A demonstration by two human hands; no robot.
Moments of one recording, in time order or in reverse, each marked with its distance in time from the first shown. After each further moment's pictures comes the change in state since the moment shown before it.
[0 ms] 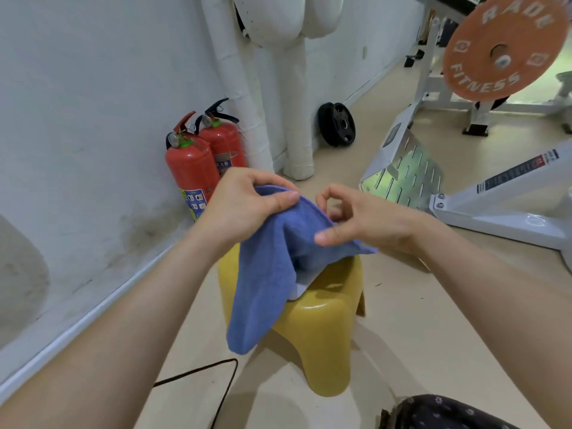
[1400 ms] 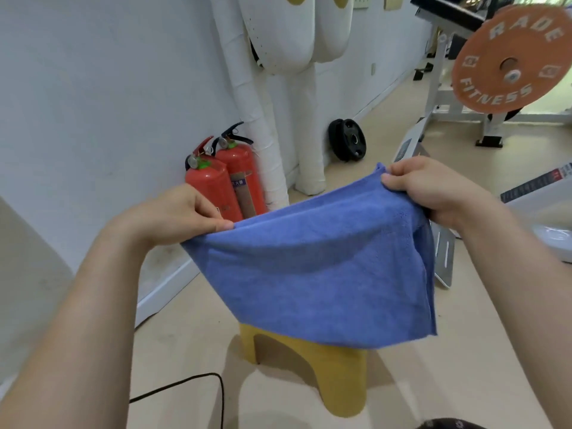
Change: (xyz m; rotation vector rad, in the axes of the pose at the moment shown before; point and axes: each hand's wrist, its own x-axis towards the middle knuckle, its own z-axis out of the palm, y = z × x) left_hand 0.001 0.005 -0.105 0.500 -0.289 -0.376; right_hand -0.008 -0.032 -0.057 0.080 0.533 0.111
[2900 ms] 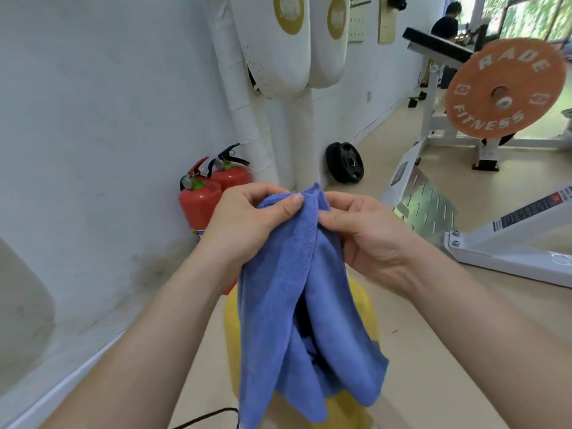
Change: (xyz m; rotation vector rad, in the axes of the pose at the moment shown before) left_hand 0.019 0.074 0.067 -0.756 0.338 0.261; right_hand -0.026 -0.012 0.070 0.680 -0.374 -0.160
